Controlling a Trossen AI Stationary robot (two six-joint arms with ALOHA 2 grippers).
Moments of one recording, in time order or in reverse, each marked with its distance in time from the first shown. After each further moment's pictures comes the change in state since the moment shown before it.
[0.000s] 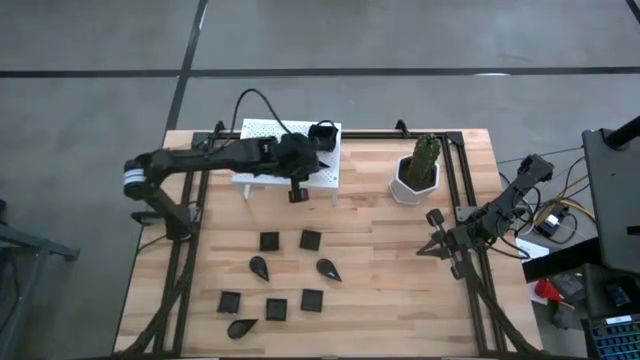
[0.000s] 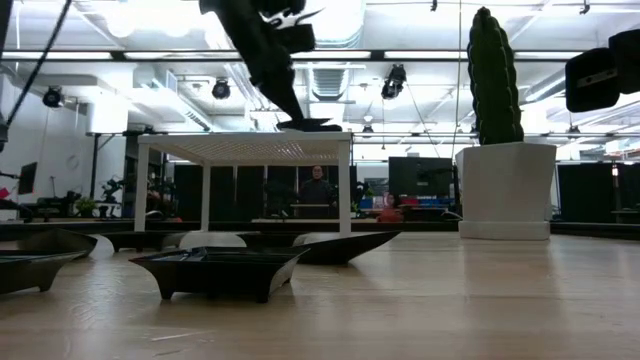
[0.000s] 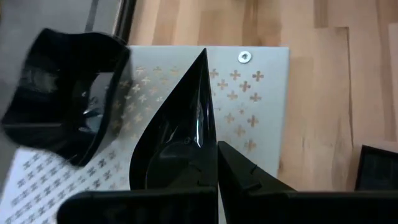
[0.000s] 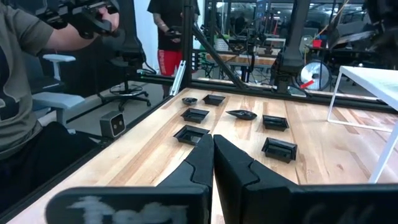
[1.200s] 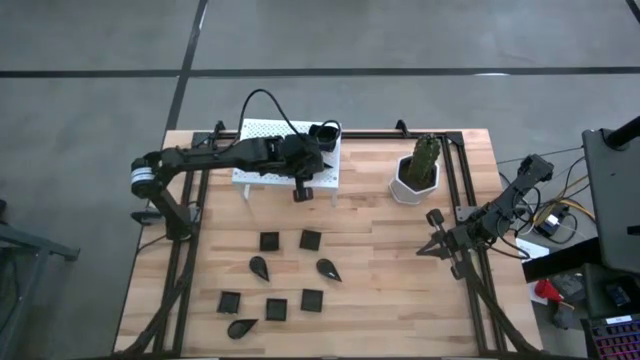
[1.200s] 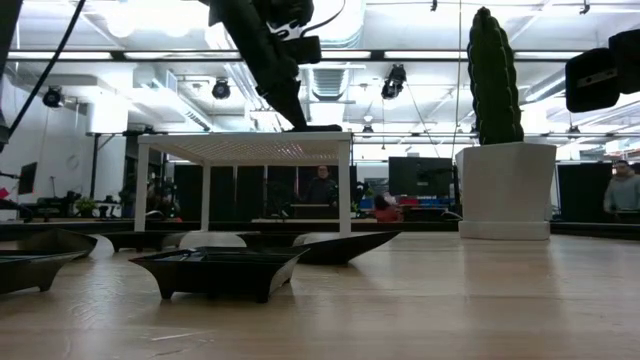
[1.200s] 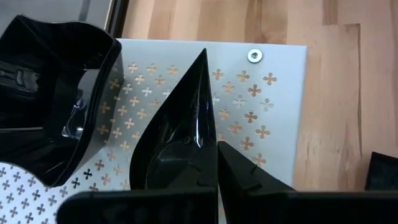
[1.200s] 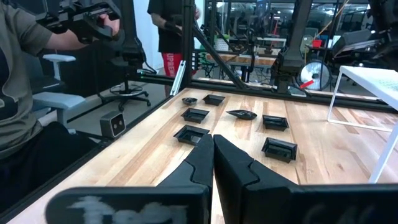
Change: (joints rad) left arm 0.018 0.053 0.016 0.012 0.013 -0.014; right arm 0.000 0.000 0.000 0.000 0.000 0.001
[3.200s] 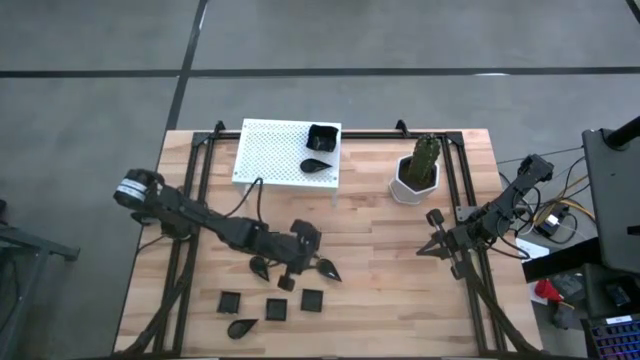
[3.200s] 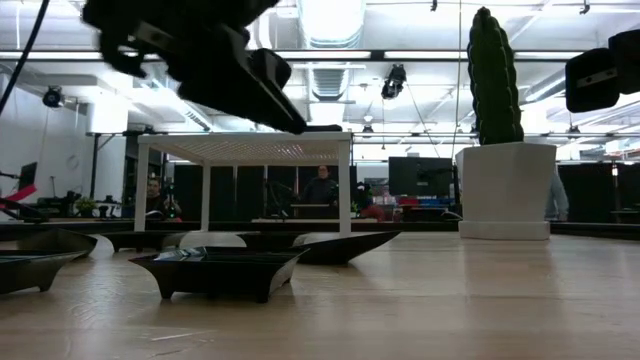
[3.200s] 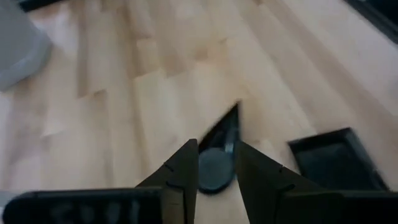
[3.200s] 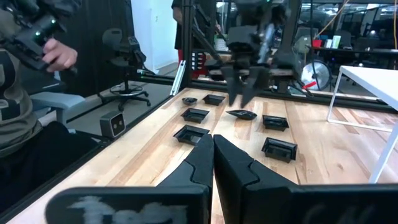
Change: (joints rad) left arm -0.578 -0.064 -0.523 0.729 0.046 -0.147; right arm 0.000 0.000 0.000 0.000 0.000 0.000
